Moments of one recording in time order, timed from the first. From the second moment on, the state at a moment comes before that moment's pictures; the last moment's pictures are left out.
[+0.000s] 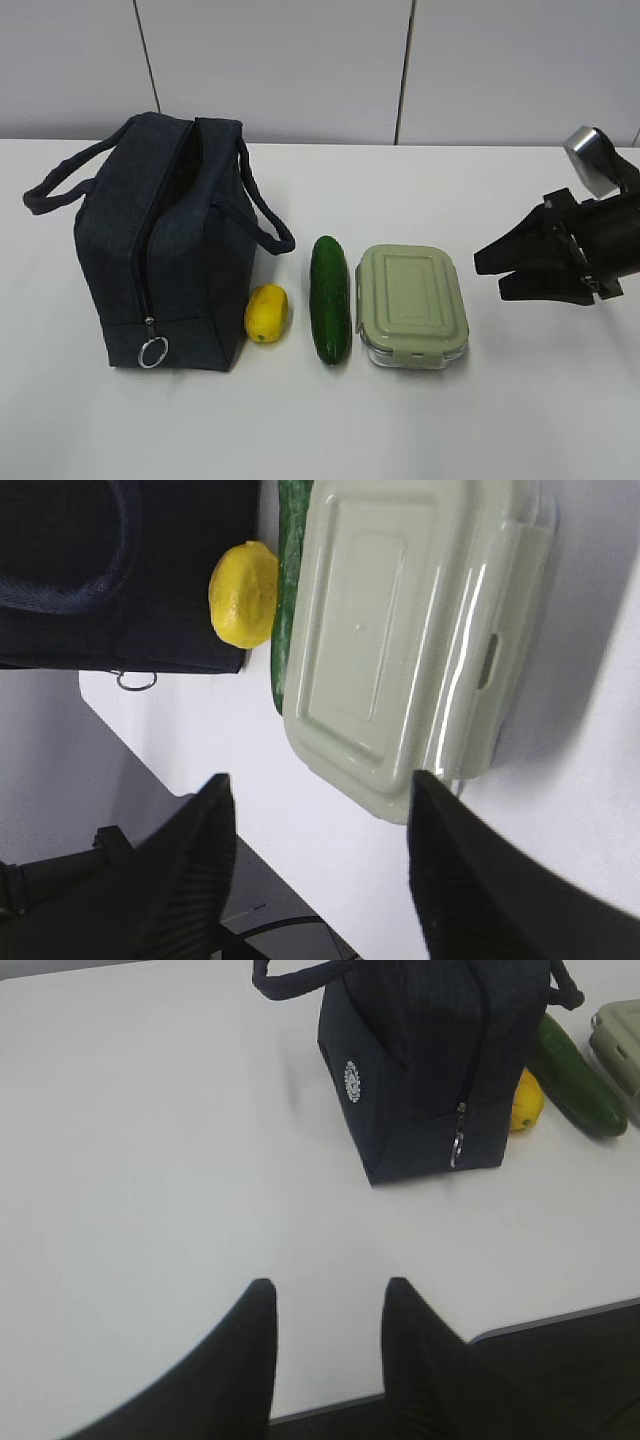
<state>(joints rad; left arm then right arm) -0.12 0.01 -0.51 -0.11 1.11 0.08 -0.19 1.80 -0.94 1.16 1.11 -0.94</state>
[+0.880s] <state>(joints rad) -0.12 0.01 -0.51 -0.11 1.11 0.08 -0.19 1.94 -1.00 1.24 1.16 -1.14</state>
